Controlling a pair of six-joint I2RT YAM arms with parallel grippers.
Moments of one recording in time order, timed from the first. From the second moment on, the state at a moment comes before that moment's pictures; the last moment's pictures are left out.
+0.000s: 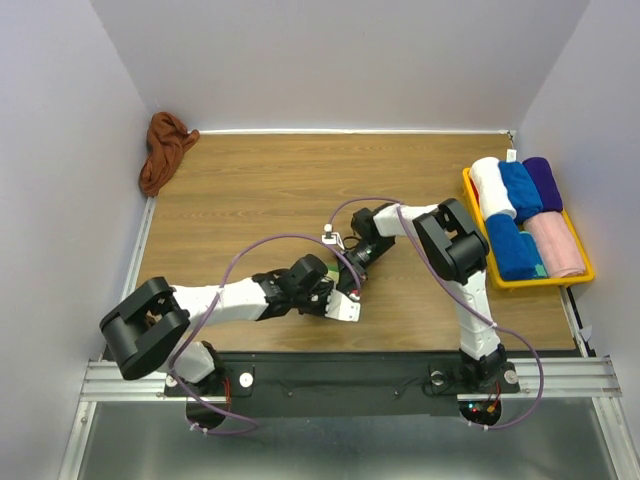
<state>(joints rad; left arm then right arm) -0.96 1.38 0.60 -0.08 0.18 0.86 0.56 2.24 1.40 -0.97 -1.22 -0.55</state>
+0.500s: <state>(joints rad) -0.90 1.58 0.89 -0.38 0.40 0.76 0.43 2.11 1.51 -1.01 -1.10 -0.54</state>
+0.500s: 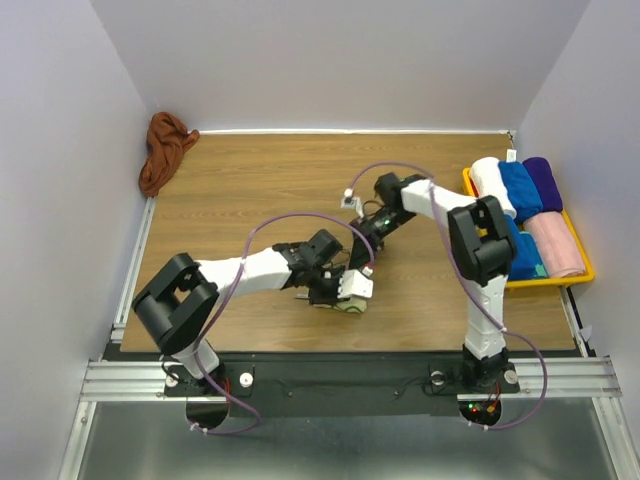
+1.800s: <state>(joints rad) -0.59 2.30 1.59 -1.21 1.03 0.71 0.86 1.52 0.93 -0.42 -0.29 -0.56</state>
